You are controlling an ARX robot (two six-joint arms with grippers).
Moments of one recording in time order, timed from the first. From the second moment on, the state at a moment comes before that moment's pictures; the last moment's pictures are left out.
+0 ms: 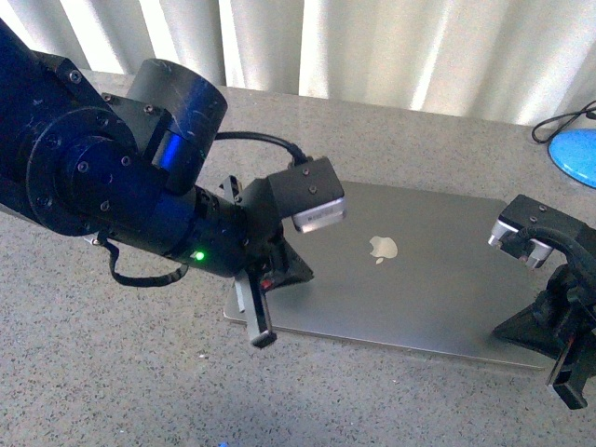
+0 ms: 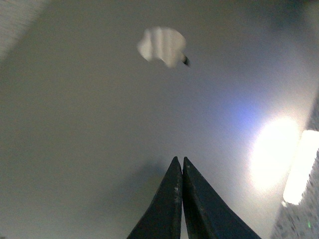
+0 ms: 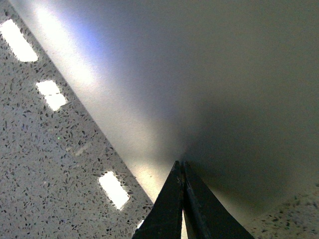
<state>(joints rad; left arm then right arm) -0.37 2.22 1.05 0.33 0.56 0.69 0.02 1.97 0.74 0.00 -0.40 -0.66</state>
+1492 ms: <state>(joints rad) 0.00 1.25 0.23 1.01 0.00 -0.01 0.00 1.14 0.21 0.92 -0.01 -0.02</state>
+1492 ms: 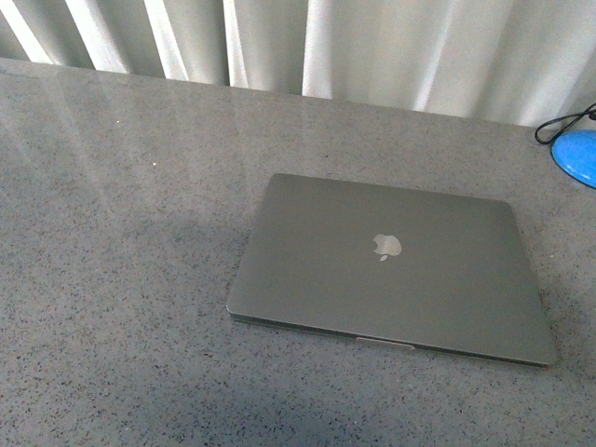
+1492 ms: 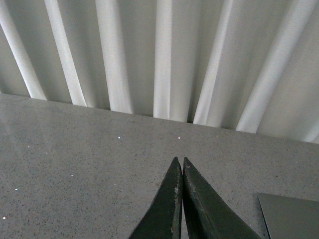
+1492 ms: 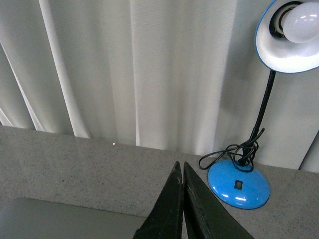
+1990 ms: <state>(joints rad) 0.00 0.95 0.05 0.89 0.00 -0.01 0.00 0.88 0.04 0.83 0.00 -0.02</state>
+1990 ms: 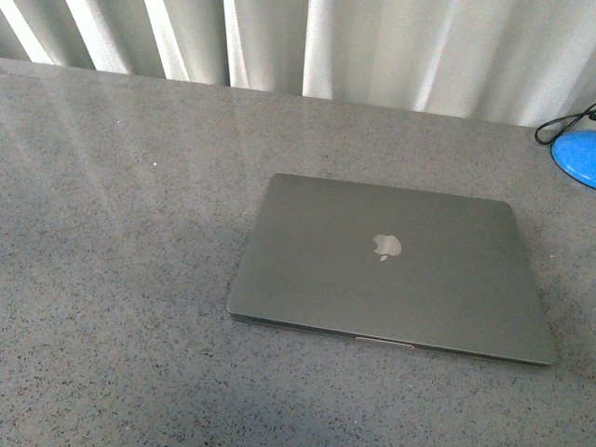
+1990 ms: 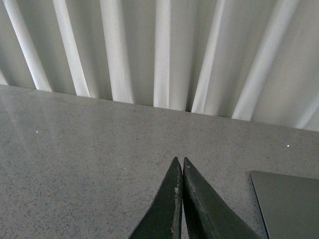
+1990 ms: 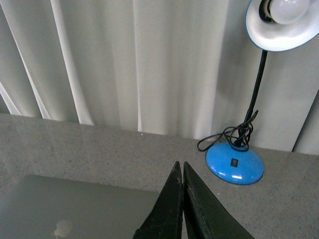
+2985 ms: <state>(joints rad) 0.00 0.30 0.02 0.31 0.00 -0.01 0.00 0.27 0.02 0.27 0.00 -0.01</state>
